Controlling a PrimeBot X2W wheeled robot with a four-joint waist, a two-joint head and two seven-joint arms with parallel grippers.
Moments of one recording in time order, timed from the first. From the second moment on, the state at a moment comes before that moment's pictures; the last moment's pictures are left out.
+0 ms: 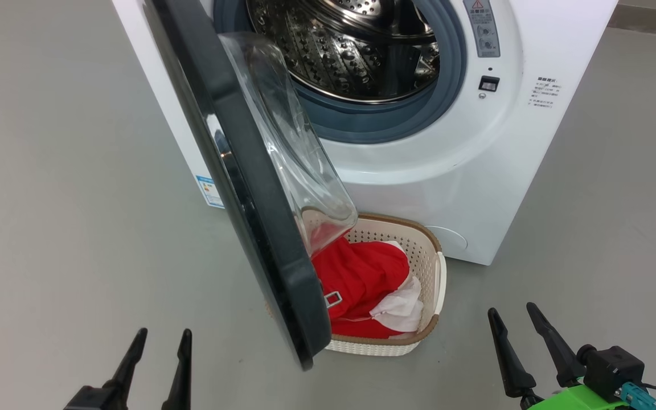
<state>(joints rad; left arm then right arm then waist) 0.00 0.05 0.01 0.26 -0.18 -0.13 -0.25 0.06 -0.05 0.07 0.24 0.37 0.12 -0.26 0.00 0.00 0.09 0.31</state>
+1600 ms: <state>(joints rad) -0.04 0.09 -0.01 0.02 -1.69 -0.13 0.13 0.05 -0.05 0.07 0.24 0.37 0.12 -0.26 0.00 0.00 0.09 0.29</state>
